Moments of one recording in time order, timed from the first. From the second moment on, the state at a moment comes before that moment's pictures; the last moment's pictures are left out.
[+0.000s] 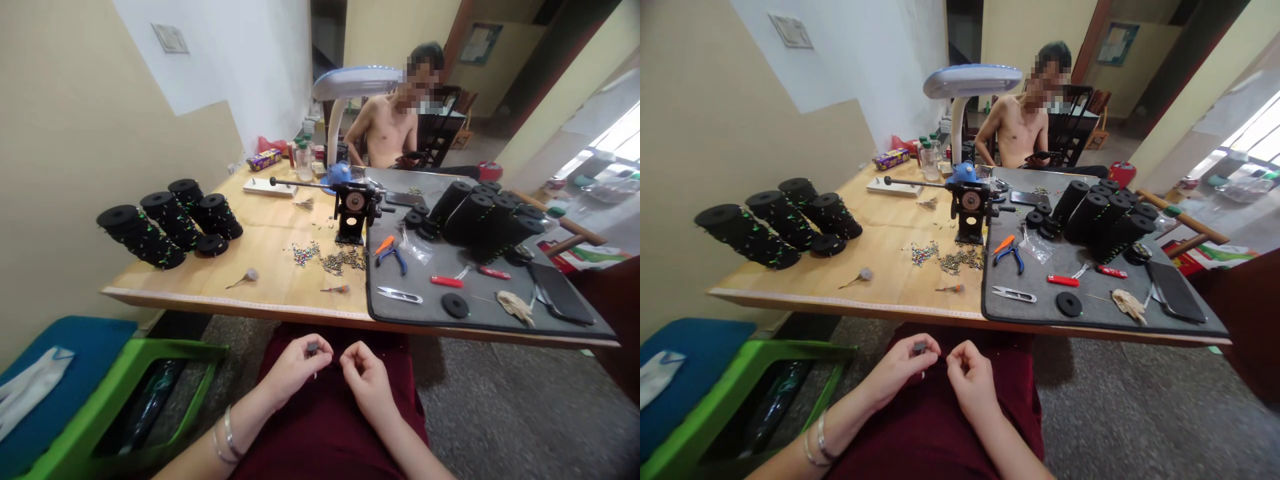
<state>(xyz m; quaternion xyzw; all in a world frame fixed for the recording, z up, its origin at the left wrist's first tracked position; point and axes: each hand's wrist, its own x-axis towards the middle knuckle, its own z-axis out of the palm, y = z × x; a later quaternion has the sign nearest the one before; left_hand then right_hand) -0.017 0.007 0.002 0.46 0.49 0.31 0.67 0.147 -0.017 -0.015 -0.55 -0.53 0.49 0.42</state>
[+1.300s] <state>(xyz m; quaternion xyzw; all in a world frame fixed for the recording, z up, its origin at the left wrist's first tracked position) -0.004 0.038 0.049 0.73 0.49 0.26 0.40 0.167 0.003 0.008 -0.45 -0.39 0.63 0.50</state>
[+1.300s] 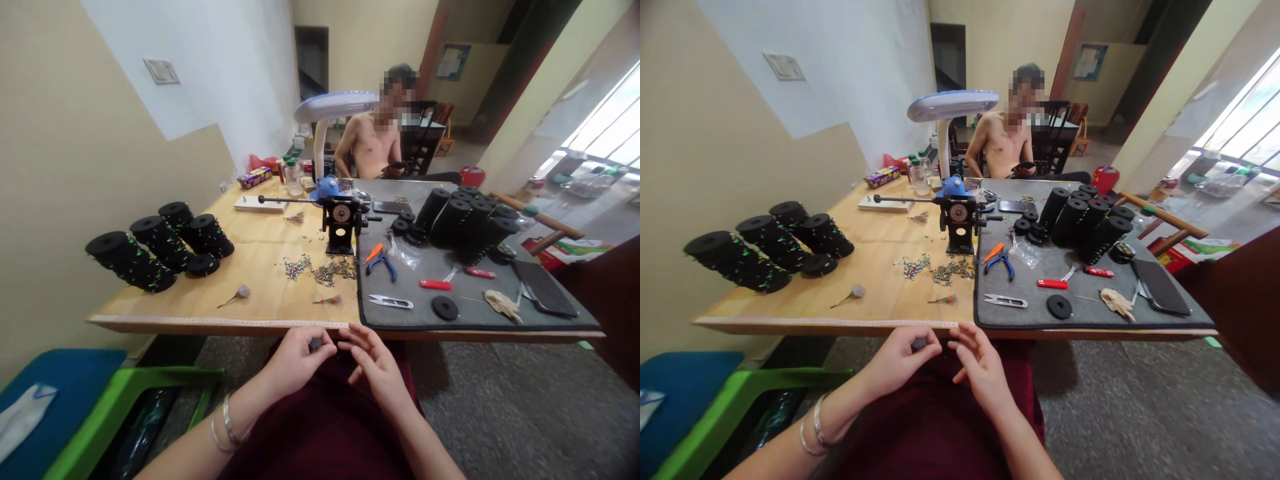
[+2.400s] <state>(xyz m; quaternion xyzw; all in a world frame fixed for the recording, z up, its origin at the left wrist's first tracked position) 0.001 0.083 0.038 0.73 0.47 0.25 0.42 0.162 0.002 -0.016 -0.51 -0.32 0.60 0.53</state>
